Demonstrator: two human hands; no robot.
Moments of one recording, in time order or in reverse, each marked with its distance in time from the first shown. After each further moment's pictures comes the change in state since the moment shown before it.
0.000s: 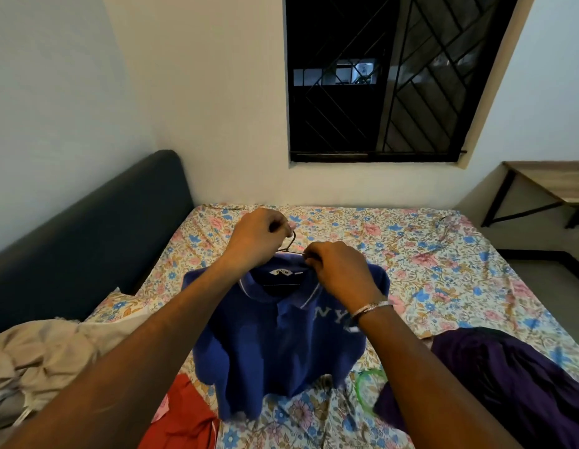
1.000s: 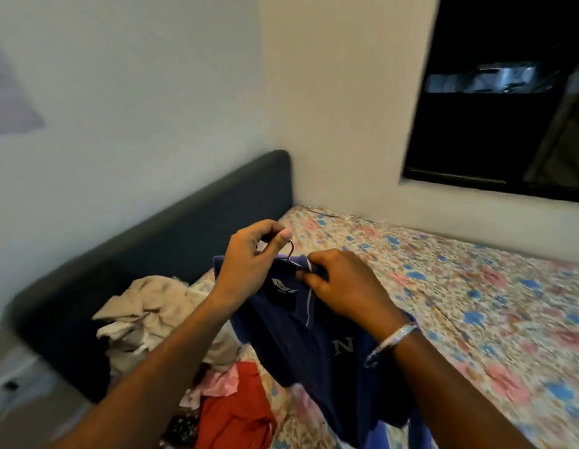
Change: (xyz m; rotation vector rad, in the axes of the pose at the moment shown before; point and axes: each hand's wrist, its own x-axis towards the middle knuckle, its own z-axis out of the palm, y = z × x) left_hand -0.072 -0.094 -0.102 -0.187 0.510 -0.088; right_hand 0.060 -0.144 0.003 0.295 -0.129 -0.500
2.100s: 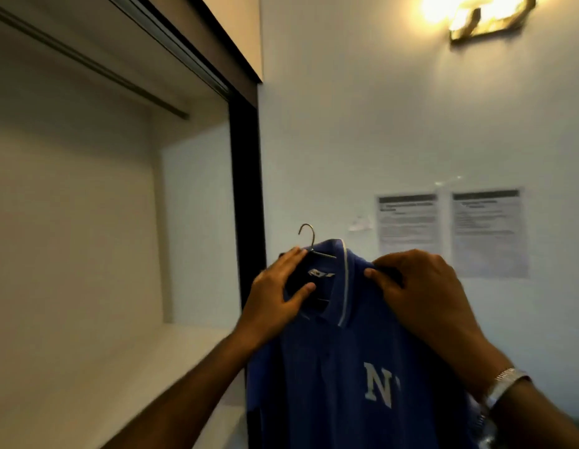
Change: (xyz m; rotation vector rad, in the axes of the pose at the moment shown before) left_hand -0.218 0.101 -0.543 1.121 0.815 -0.243; right_hand 0.110 -0.544 0.017 0.660 0.234 -1.021
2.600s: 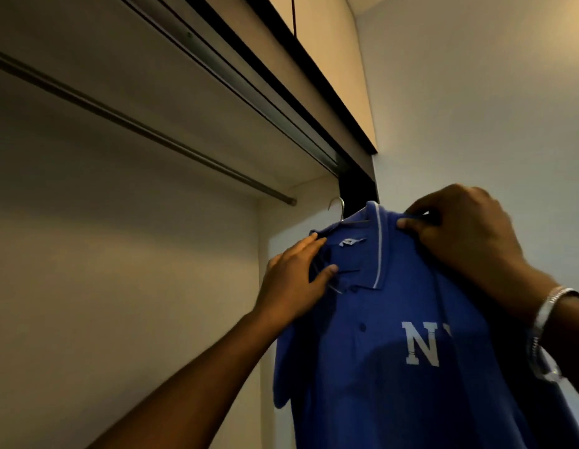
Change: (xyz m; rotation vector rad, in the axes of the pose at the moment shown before) left_hand 0.217 -0.183 -0.193 0.628 0.163 0.000; right_hand 0.309 -0.120 0.168 0.235 0.284 -0.238
